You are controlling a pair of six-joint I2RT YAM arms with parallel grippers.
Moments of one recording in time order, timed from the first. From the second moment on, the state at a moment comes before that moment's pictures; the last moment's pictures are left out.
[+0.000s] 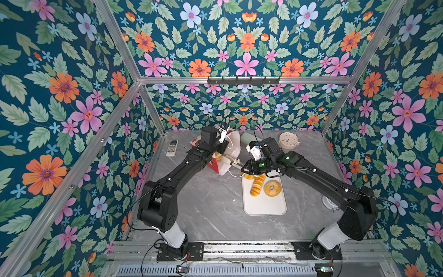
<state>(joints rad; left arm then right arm) -0.42 1.65 1.30 -0.11 0.03 0.24 0.69 1.57 1.38 -0.62 -0.35 0.46</state>
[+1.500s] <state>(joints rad) -0.40 1.65 1.30 -0.11 0.11 0.24 0.94 1.65 1.23 -0.24 0.51 -0.82</state>
